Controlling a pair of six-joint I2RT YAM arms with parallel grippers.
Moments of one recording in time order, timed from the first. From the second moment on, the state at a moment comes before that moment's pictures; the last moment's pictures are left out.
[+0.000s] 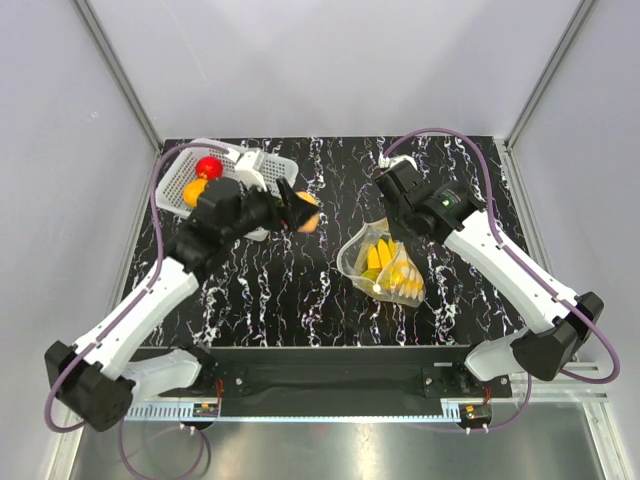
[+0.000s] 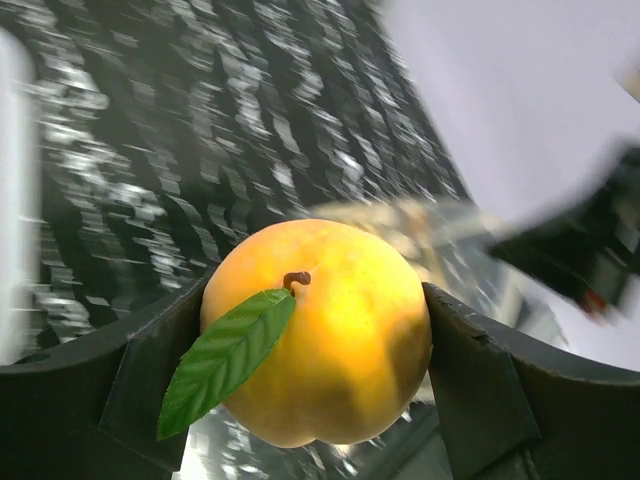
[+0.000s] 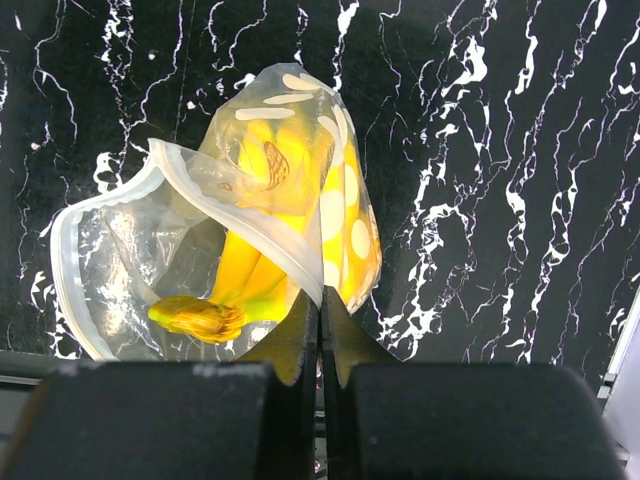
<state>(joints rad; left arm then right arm) -0.48 1.14 1.08 -0.22 0.23 -0.54 0.70 1.42 1.55 -1.13 0.38 0.33</state>
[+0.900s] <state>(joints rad) -0.97 1.46 1.01 0.19 -0.02 -0.62 0.70 1.41 1.57 -1.15 0.35 0.34</state>
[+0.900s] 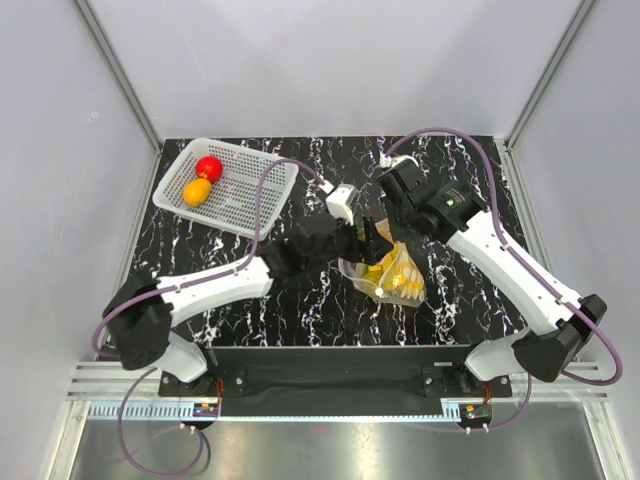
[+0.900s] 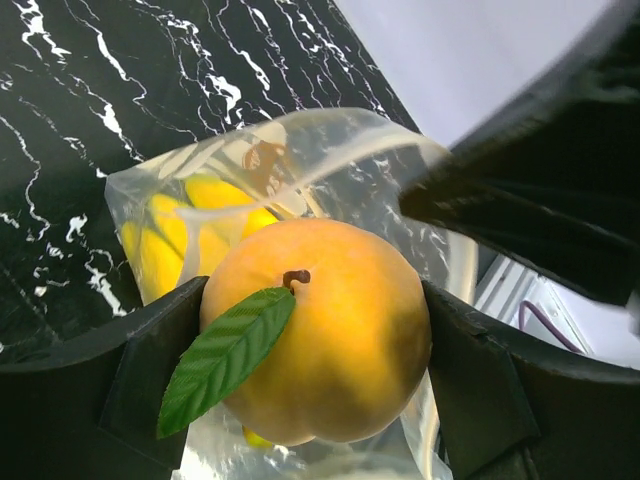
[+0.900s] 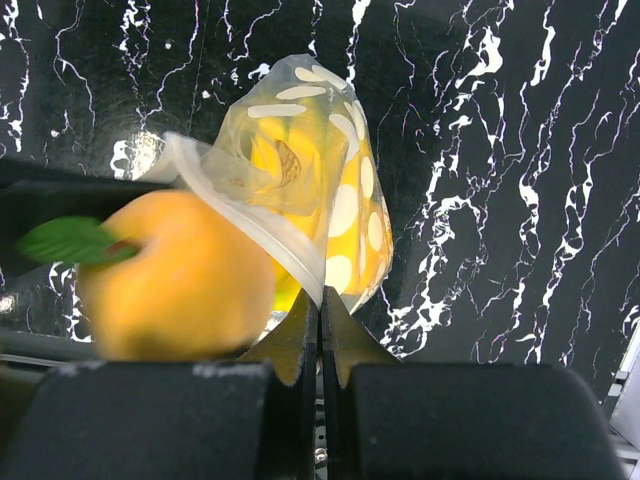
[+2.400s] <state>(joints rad) -0.17 1.56 1.55 -0.61 -0.24 -0.32 0.70 1.39 1.58 -1.17 0.36 0.35</state>
